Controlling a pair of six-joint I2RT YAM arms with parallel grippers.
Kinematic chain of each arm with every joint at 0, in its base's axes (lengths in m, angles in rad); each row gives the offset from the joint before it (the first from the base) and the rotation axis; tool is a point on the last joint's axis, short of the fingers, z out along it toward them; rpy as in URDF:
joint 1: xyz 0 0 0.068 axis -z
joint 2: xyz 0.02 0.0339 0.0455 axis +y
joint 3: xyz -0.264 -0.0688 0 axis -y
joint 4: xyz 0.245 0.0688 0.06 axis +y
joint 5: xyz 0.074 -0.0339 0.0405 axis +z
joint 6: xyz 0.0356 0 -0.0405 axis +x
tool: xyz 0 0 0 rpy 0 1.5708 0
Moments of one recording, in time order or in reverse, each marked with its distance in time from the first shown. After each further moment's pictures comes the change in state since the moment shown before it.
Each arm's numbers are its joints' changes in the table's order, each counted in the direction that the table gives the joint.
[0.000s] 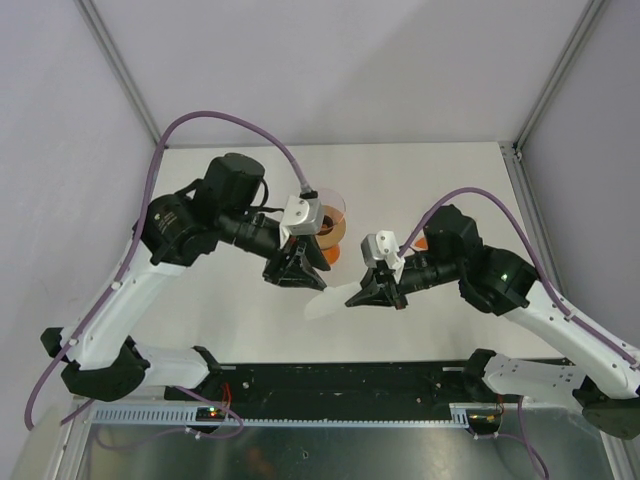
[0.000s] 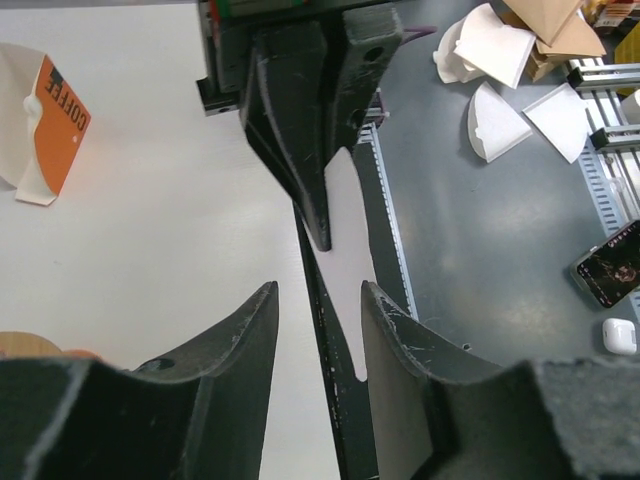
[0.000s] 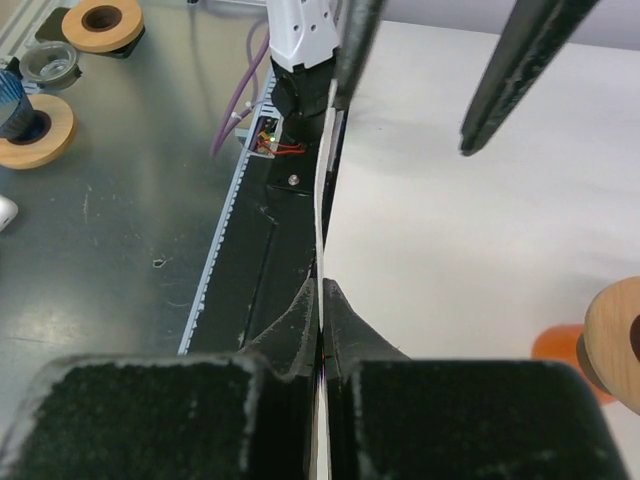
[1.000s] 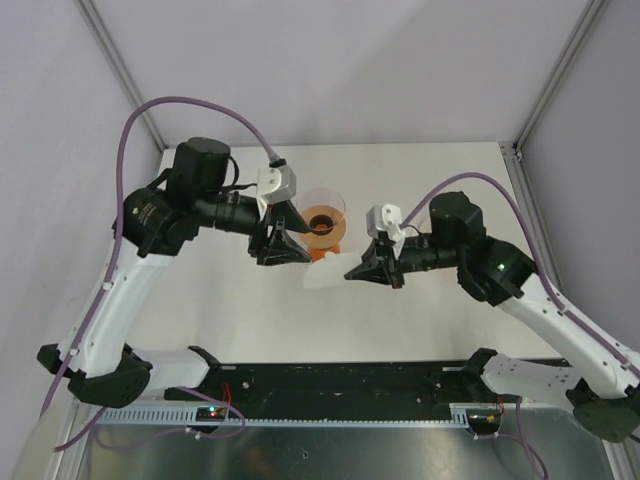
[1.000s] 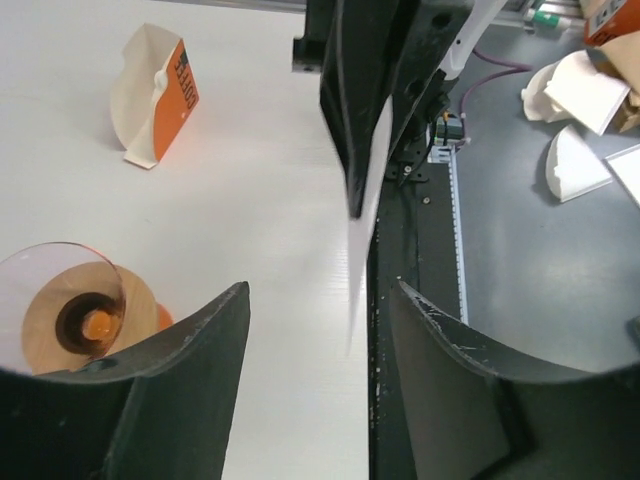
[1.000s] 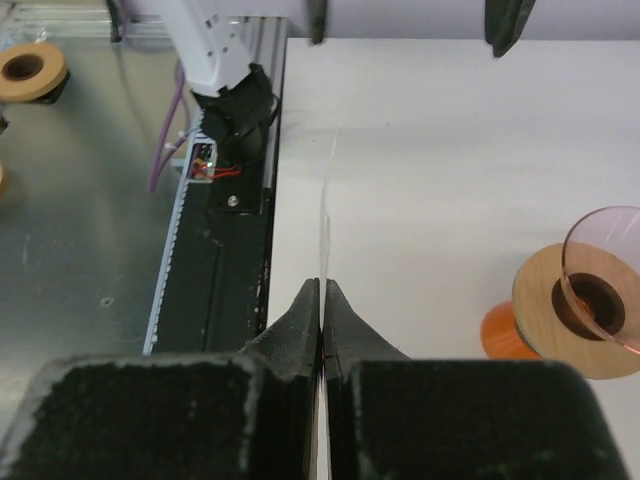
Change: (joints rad) left arm -0.211 -0.008 -0.003 -0.048 -0.024 -0.011; right arm 0.112 0.054 0.000 -0.138 -0.053 0.095
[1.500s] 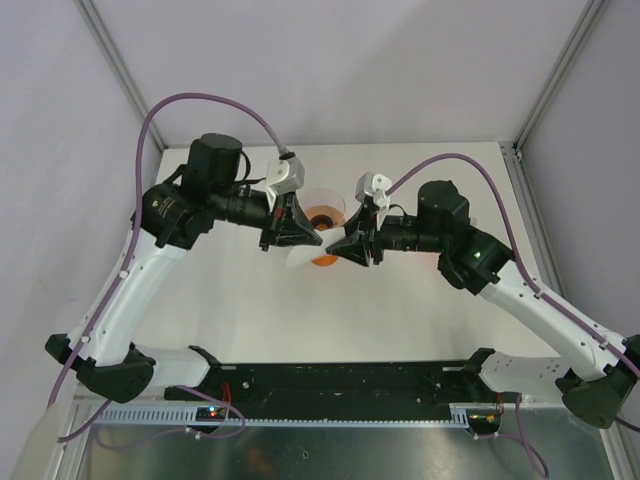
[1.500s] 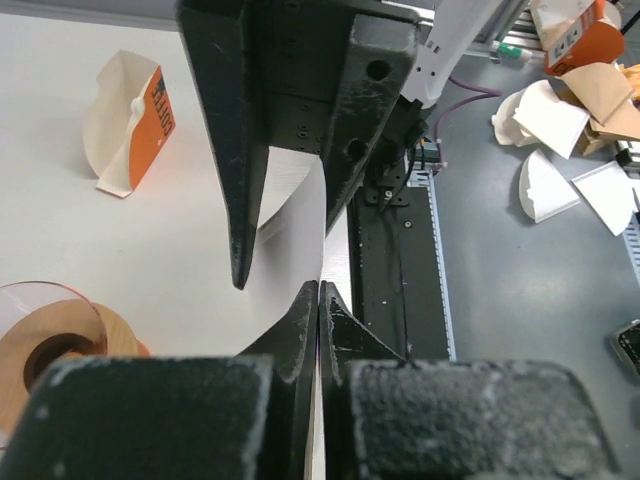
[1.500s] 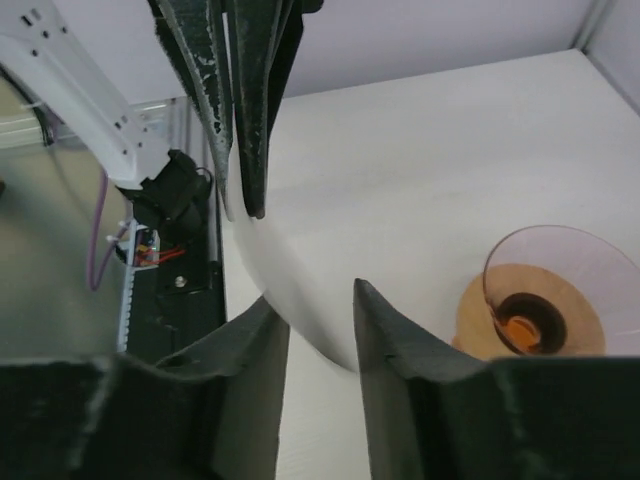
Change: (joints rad) left arm -0.010 0.018 -0.068 -0.121 -0.068 -0.058; right arm 0.006 0.074 0.000 -0.231 -0.159 0.174
